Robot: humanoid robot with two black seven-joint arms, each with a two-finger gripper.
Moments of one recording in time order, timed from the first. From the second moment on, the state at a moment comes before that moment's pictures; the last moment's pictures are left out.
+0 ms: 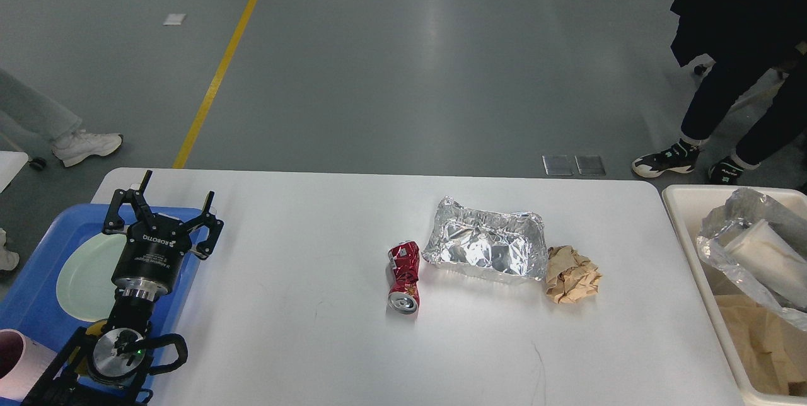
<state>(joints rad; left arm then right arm) -0.22 0.10 -1.52 -0.83 0.26 -0.58 -0.16 1.43 -0.81 -1.32 0.87 -0.10 0.52 -0.03</state>
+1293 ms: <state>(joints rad) -0.22 0.10 -1.52 -0.83 0.26 -0.58 -0.16 0.46 -0.42 -0.75 0.04 -0.08 0.04 -0.12</state>
